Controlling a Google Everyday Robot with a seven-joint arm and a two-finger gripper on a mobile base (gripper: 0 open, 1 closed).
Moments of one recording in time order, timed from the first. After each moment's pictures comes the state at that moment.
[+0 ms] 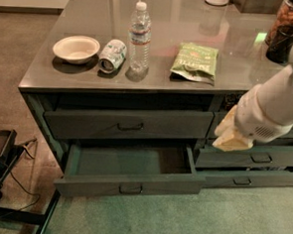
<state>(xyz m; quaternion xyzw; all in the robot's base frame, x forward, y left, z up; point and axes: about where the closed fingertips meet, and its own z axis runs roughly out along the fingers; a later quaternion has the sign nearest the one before) 0.445 -0.190 0.850 -0.60 0.77 0.02 0.19</state>
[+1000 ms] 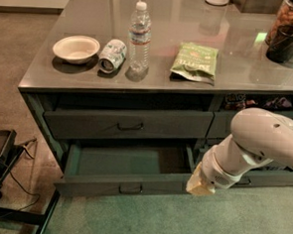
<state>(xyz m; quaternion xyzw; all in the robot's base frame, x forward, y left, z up) 0.407 -0.153 0.671 -0.60 0.78 0.14 0.11</state>
